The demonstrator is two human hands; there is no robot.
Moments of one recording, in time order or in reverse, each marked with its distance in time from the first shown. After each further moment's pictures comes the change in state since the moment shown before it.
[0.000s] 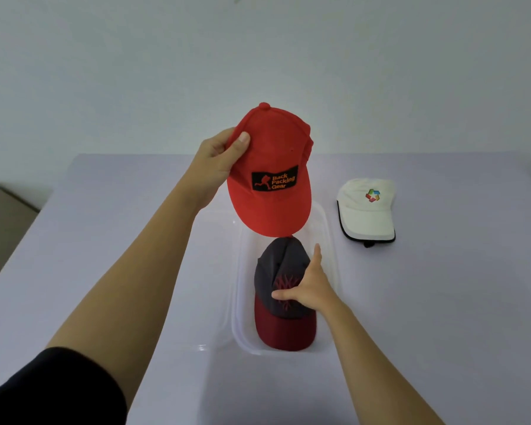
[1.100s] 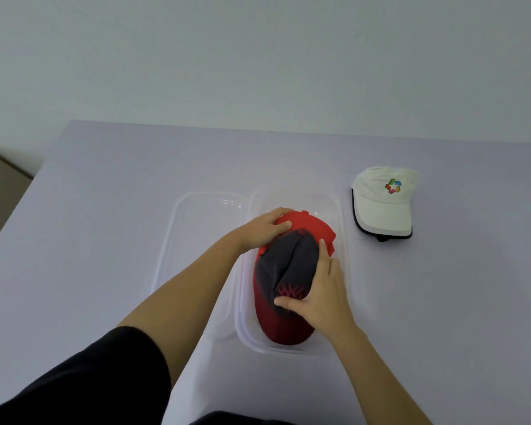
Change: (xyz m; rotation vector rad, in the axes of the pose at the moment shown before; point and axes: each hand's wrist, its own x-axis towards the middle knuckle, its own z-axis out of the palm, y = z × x) left_hand -0.026 -0.133 0.036 0.375 -0.422 -0.552; right_hand -0.026 -0.003 0.012 -0.373 0.197 -0.170
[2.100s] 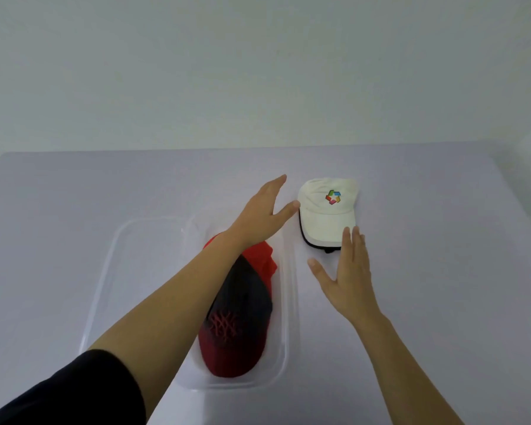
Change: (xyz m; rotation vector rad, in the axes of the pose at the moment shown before) left_hand 0.067 0.106 0.058 0.256 0.295 0.294; right_hand 0.043 0.101 -0.103 0.000 0.249 0.040
